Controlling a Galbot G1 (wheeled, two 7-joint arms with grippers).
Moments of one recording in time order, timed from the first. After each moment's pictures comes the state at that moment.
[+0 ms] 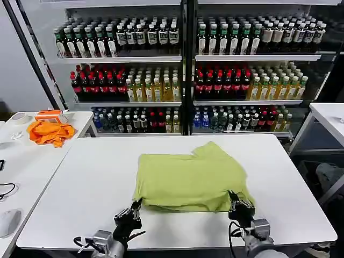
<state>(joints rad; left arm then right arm) 1.51 -1.24 -0.29 -2.14 -0.33 0.37 -0.20 -1.40 1.11 0.33 2.06 0.31 -0.39 0.25</state>
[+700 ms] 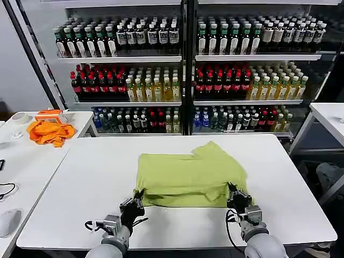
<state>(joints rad) 1.35 -1.24 -0.25 -1.98 -0.33 0.35 -0.21 -1.30 1.12 0.30 1.94 0.29 -0.38 0.25</state>
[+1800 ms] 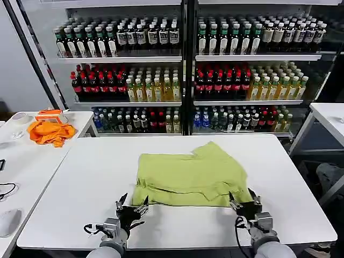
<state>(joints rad) 1.40 -1.25 -0.27 -1.95 -0.29 0.36 -0.22 -1.46 1.12 0.47 2.03 0.32 -0.44 0.23</state>
